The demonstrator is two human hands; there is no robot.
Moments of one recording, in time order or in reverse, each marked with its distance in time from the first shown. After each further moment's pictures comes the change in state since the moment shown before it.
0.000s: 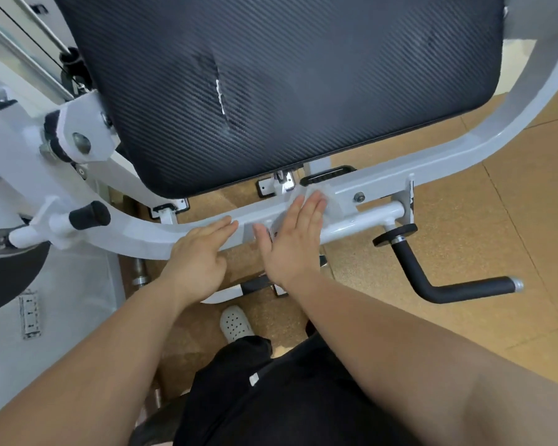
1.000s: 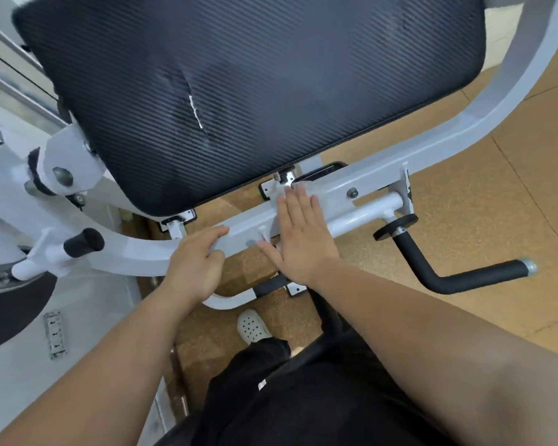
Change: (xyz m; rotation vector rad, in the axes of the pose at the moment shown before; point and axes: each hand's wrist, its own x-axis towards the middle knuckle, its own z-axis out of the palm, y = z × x) left_hand 0.007 0.018 -0.005 -0.211 0.117 -0.129; right_hand 0.021 0.039 -0.022 -0.311 -0.042 -0.355
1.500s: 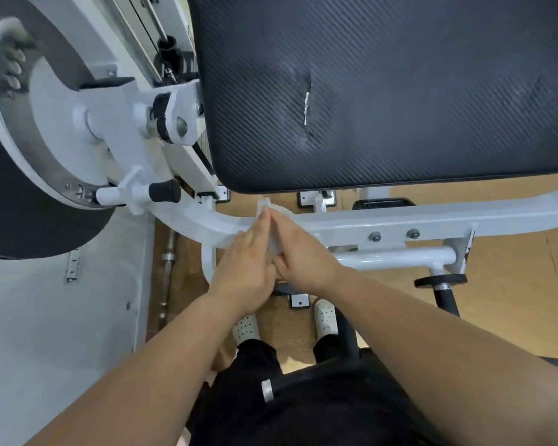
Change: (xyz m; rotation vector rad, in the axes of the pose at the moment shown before) left_hand -0.035 -0.009 0.020 0.027 0.116 0.041; right_hand 0.023 -0.065 -0.023 0.624 -0.122 -0.429
